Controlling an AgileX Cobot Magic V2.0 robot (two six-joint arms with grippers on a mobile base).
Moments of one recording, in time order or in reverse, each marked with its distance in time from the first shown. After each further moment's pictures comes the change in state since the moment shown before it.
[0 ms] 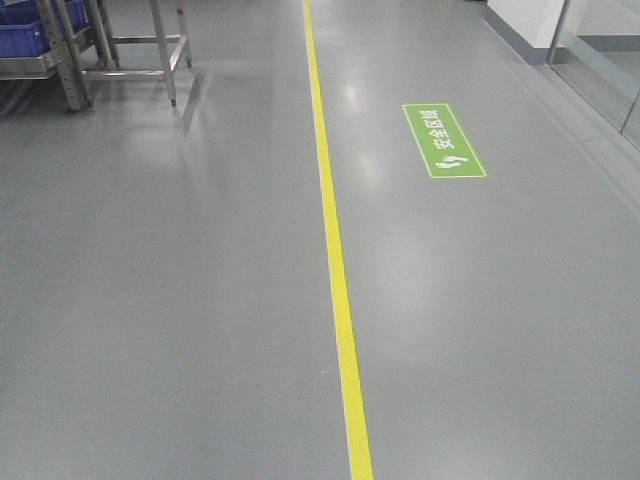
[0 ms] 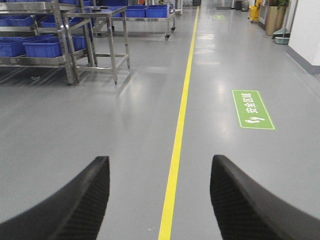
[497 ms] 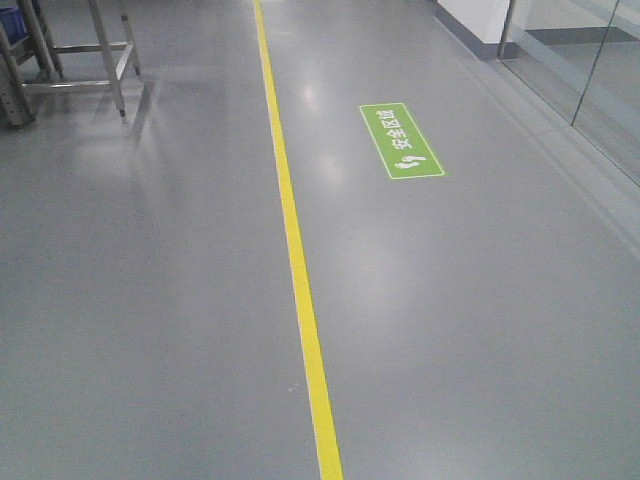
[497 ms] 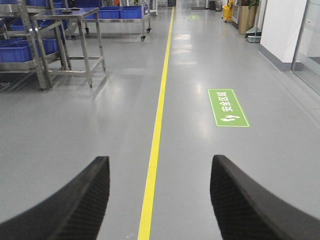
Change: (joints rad) left arm 0.000 0.000 0.000 0.000 0.000 0.000; right arm 0.000 0.000 0.000 0.000 0.000 0.000
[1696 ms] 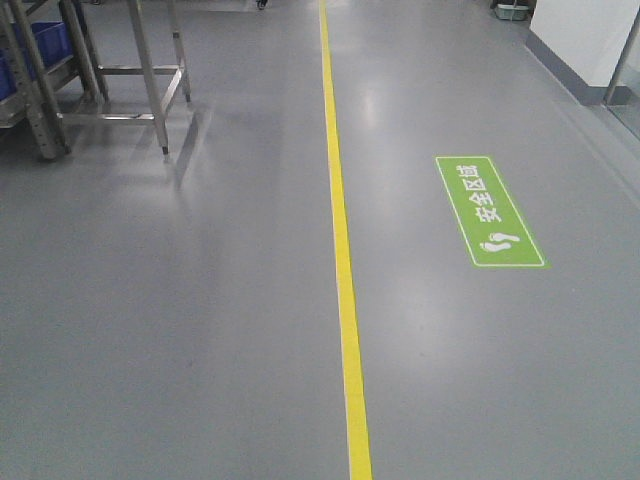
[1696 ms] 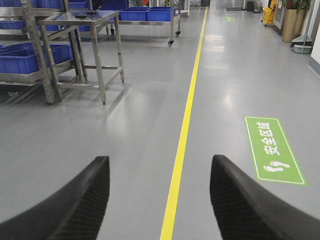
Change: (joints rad) left arm 0.000 0.000 0.000 0.000 0.000 0.000; right arm 0.000 0.000 0.000 0.000 0.000 0.000
